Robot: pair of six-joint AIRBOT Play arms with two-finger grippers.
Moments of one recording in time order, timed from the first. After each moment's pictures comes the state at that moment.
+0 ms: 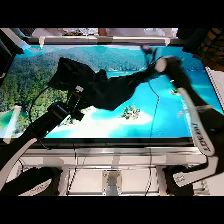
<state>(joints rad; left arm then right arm) -0.51 -1.10 0.78 2.01 -0.84 -1.68 0.21 -1.56 1.68 -1.53 1.15 1.54</state>
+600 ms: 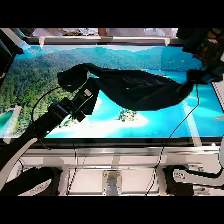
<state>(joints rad) -0.51 -1.11 0.78 1.95 -0.72 -1.44 -0.21 -1.38 1.64 -1.65 1.48 1.51</state>
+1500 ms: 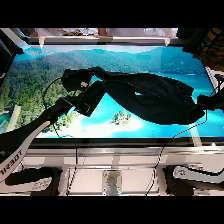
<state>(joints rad) -0.39 -1.39 0.88 1.93 -0.48 -1.68 -0.50 -1.37 1.32 -1.58 1.37 1.40</state>
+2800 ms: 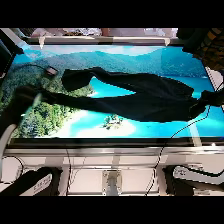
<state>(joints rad) -0.08 -1.06 0.97 2.09 -0.85 -1.36 -0.51 -1.36 1.45 -1.53 1.52 1.32</state>
